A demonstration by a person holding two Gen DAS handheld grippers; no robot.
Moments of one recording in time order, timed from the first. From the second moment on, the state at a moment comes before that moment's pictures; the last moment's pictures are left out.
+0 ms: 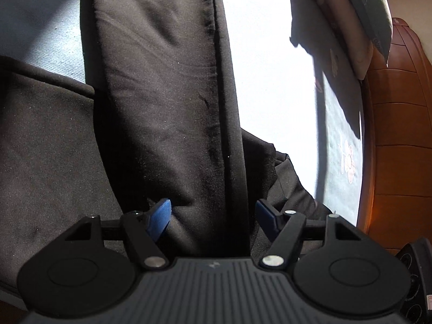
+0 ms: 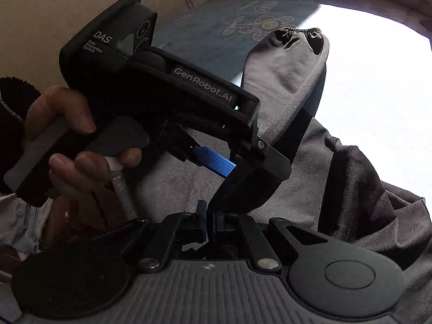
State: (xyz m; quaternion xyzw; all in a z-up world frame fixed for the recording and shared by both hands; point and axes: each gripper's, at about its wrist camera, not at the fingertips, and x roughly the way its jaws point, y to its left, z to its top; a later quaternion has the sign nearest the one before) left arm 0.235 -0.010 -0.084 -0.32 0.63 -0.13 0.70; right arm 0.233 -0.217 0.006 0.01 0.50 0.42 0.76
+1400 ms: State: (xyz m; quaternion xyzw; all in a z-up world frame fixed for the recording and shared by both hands) left arm 0.231 0.007 -0.005 -0.19 0.50 -0.07 0.84; right arm 0.236 -0.317 0.038 0.07 0.50 0.31 0.81
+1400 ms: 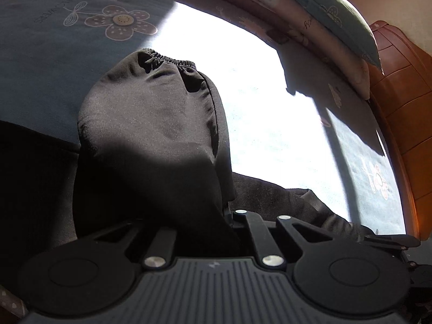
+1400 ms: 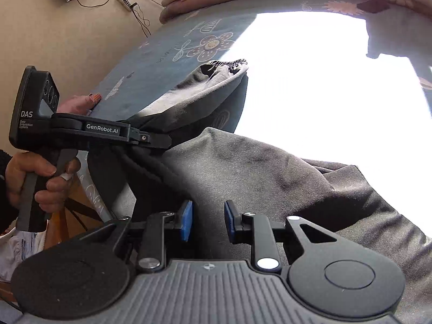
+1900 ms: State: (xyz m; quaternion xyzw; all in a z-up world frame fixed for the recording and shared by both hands) left arm 0.257 -0.006 -0.053 -0.16 0.53 -0.04 0.83; right arm 0.320 -0.369 -0.018 -0.05 0.51 0.20 0.84
